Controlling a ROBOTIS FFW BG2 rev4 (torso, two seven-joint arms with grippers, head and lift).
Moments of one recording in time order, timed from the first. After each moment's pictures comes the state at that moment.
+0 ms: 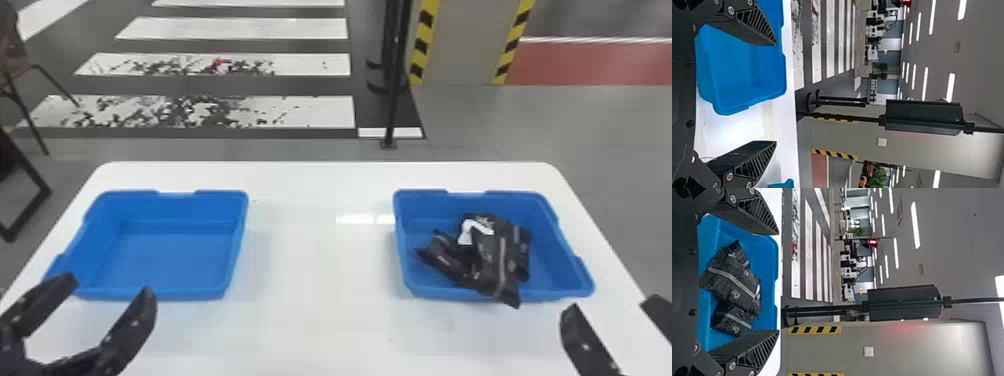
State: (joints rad) left arm 0.91 0.01 0.37 -2.49 0.27 0.17 -0.42; right arm 0.90 0.00 -0.28 -2.23 -0.28 -0.21 0.41
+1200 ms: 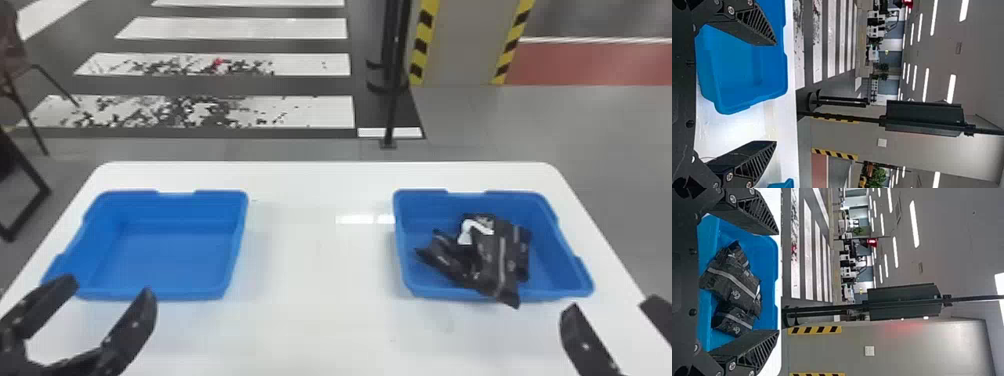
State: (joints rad) left arm 0.91 0.00 0.37 -2.48 0.28 0.17 -0.42; right arm 0.90 0.00 -0.28 -2.23 -0.29 -0.21 0.41
